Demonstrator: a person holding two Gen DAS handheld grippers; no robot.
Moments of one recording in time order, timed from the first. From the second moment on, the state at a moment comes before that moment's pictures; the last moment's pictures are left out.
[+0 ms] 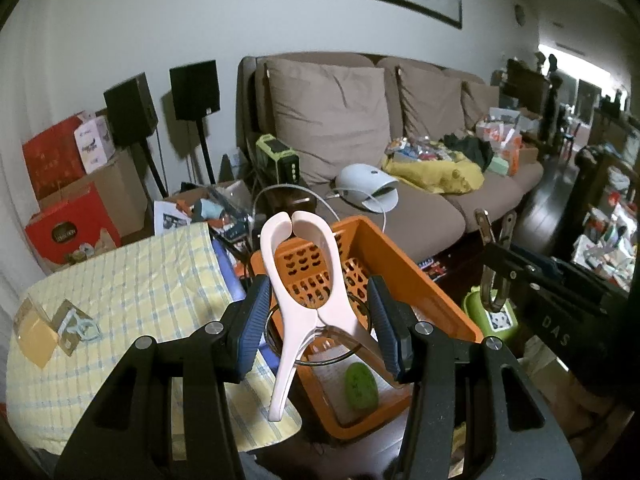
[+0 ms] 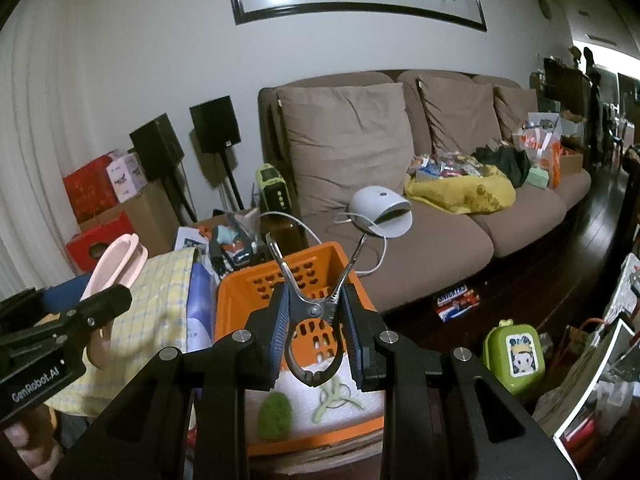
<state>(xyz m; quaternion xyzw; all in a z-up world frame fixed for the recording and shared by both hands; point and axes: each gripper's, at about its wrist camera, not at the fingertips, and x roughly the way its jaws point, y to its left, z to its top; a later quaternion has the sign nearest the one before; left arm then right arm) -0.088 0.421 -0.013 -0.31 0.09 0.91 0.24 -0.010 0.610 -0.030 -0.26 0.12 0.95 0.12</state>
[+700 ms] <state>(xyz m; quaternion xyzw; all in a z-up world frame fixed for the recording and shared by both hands) -0.110 0.404 -0.059 -0.36 0.05 0.90 0.24 -0.036 0.597 -0.063 -0.30 0.11 0.94 0.10</state>
